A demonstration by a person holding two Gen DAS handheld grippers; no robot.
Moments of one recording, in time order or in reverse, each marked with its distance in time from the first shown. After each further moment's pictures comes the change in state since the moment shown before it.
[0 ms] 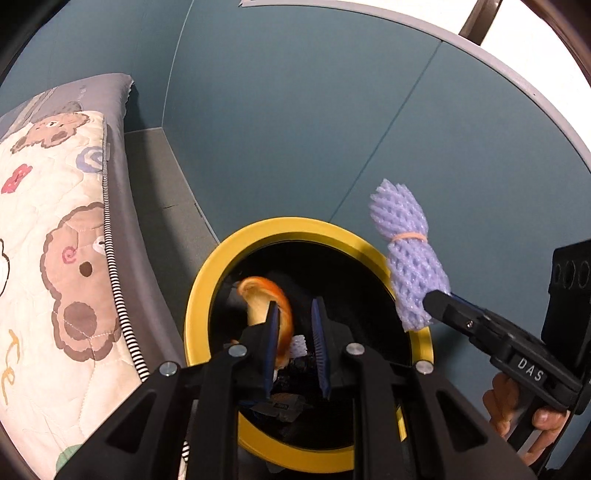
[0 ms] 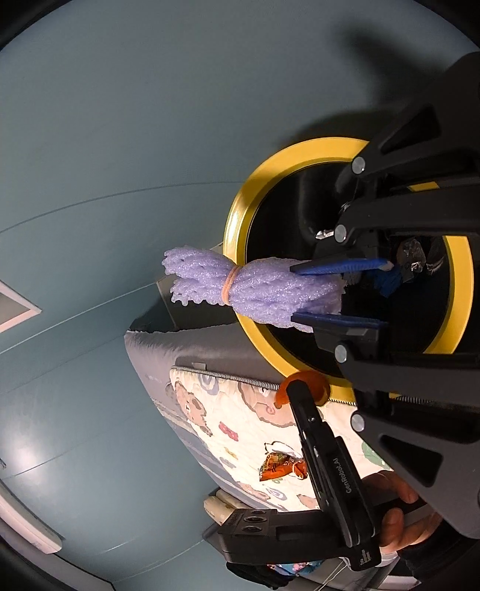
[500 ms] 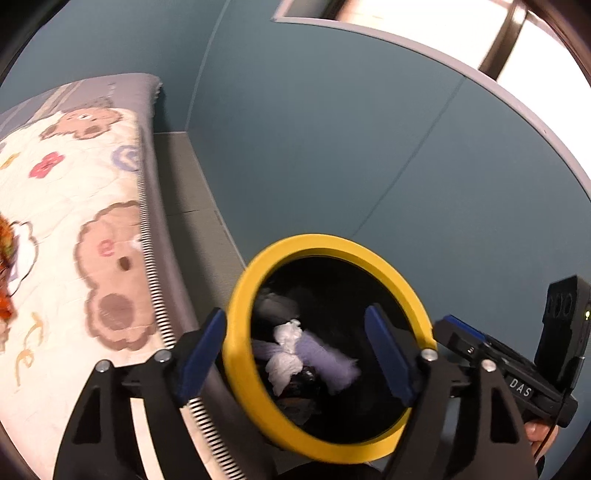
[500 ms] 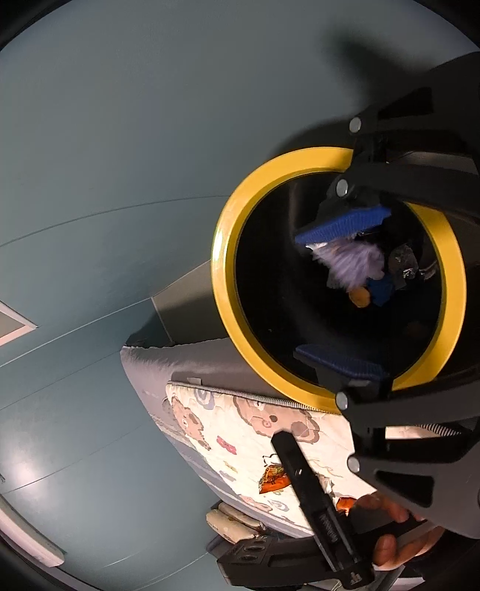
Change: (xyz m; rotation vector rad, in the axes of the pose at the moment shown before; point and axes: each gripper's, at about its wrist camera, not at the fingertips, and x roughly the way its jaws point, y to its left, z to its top) left arm -0.035 0.026 -0.005 -0.088 -0.062 0.055; right arm 0.000 0.002 -0.010 0.028 0.022 -0.057
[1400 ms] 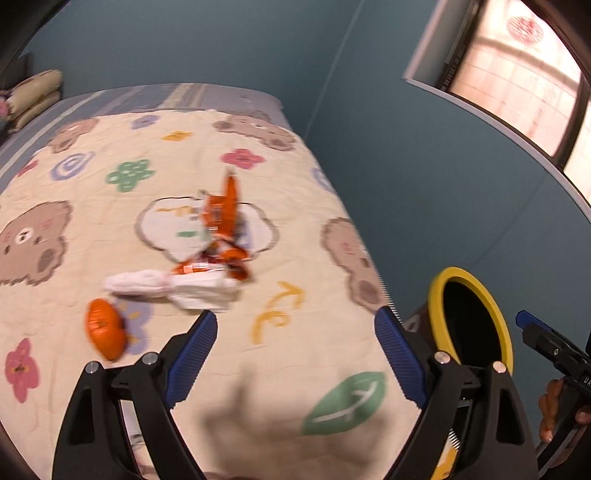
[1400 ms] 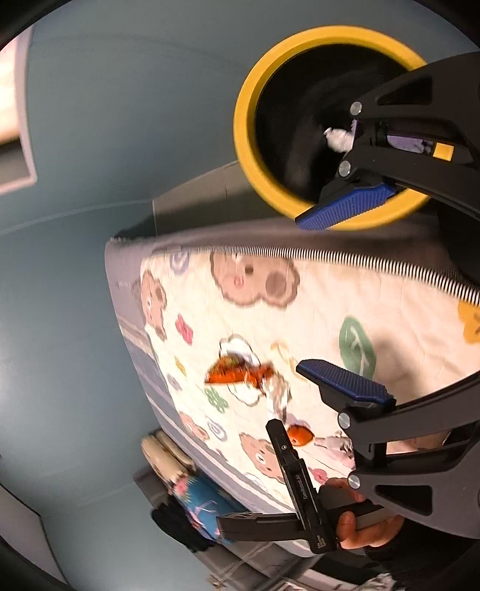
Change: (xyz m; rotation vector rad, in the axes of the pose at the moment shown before) left arm -0.159 0.182 -0.048 -0.193 -0.135 0.295; right arm -0.003 0.192 -0.024 -0.318 0.053 0.231
